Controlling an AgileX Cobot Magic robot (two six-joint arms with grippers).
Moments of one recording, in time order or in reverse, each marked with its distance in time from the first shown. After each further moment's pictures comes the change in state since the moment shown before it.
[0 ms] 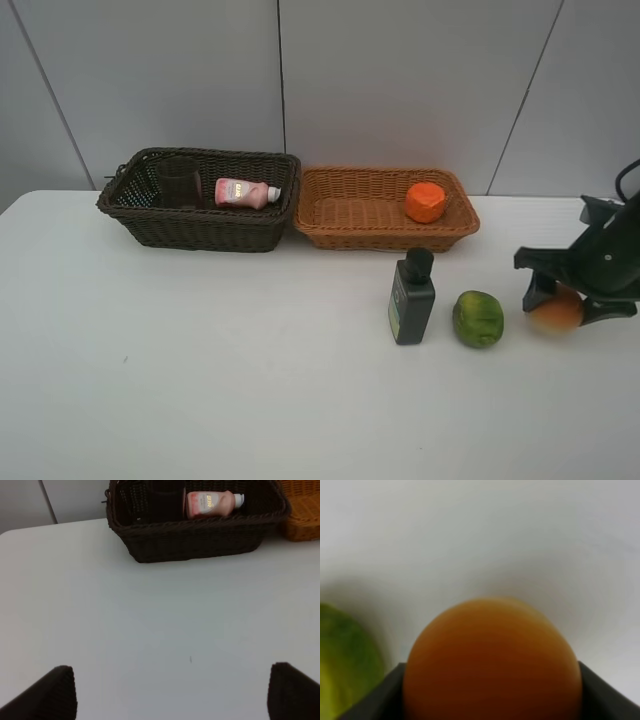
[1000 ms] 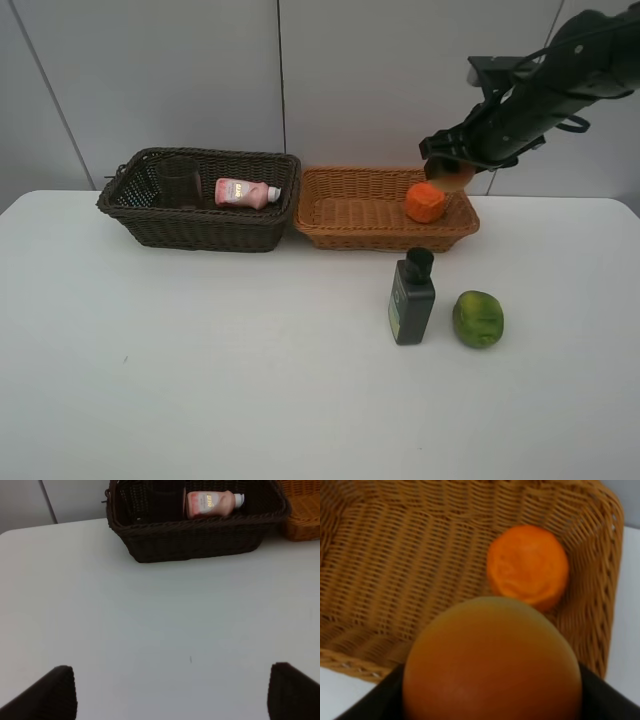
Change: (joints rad) left arm 0.000 0.000 0.000 0.001 0.000 0.000; right arm 0.284 0.149 -0.488 0.030 -0.125 -0.295
